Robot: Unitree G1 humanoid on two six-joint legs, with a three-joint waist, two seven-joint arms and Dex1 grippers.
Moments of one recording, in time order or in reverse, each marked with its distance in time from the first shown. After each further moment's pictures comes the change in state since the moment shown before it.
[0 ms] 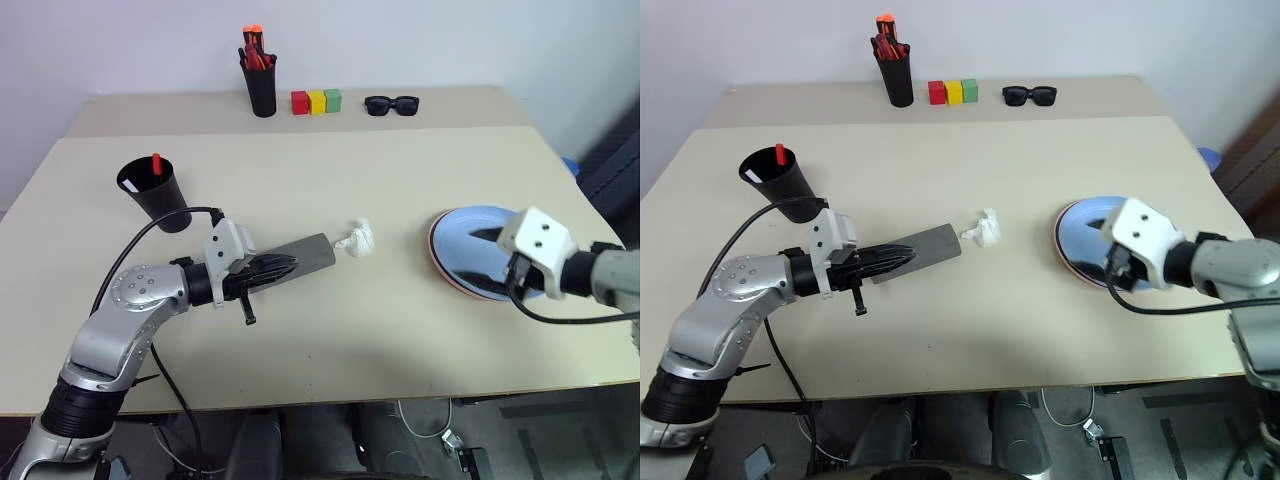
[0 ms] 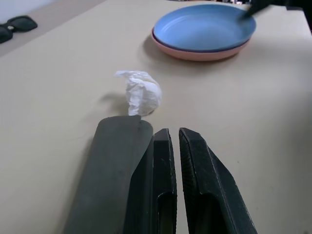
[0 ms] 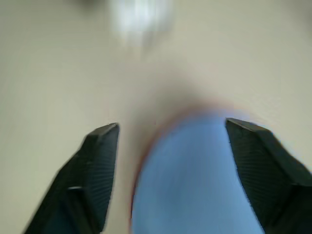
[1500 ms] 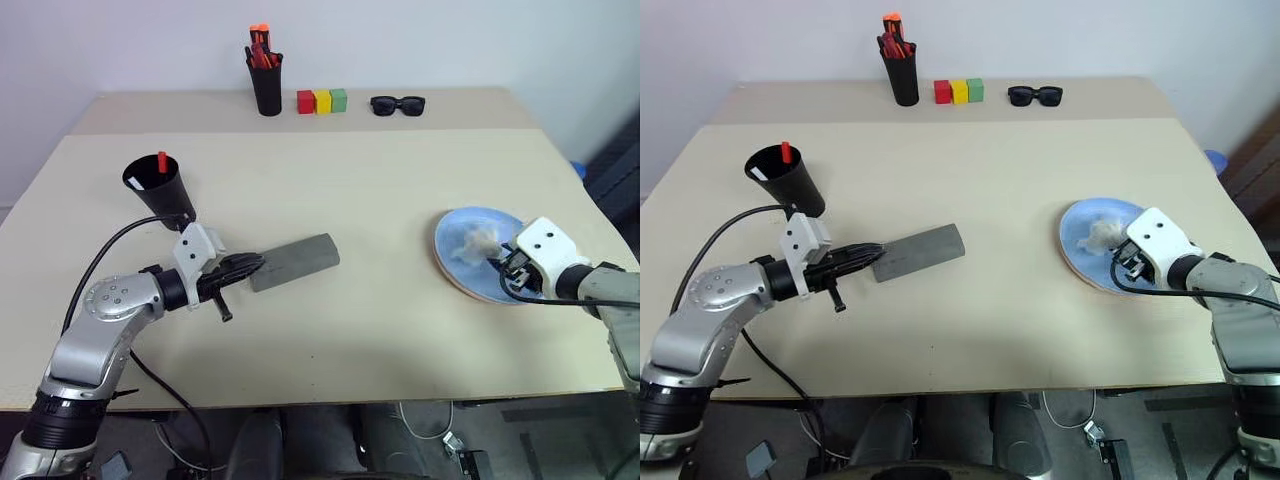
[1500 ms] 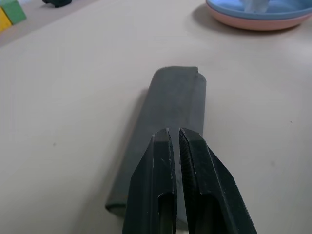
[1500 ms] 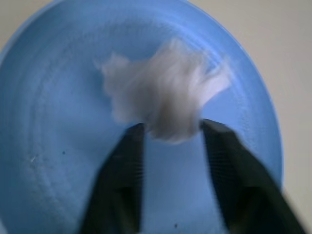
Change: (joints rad) left arm 0.049 -0.009 0.069 0.123 0.056 -0.076 0.048; right arm 0.113 0.025 -0.012 0.242 -0.226 -0.085 -0.233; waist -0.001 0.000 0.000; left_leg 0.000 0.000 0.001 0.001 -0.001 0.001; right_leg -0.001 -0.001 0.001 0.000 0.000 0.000
